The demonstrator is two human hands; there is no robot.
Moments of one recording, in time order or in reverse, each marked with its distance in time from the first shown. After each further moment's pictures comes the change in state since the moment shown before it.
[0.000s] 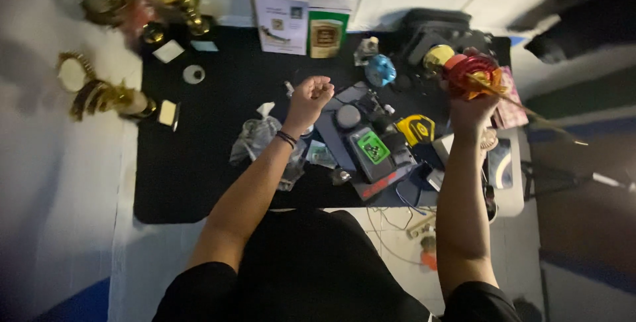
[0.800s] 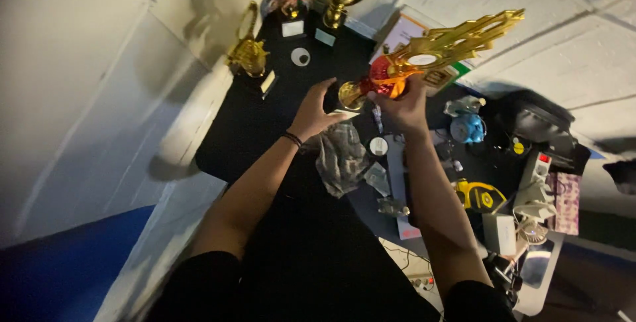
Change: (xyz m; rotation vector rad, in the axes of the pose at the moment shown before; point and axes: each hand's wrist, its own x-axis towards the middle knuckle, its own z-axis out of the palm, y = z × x) left_hand -0.083 0.026 -0.211 0.662 0.216 0.058; right_hand -0.025 -0.056 0.349 0.333 -0.725 0.220
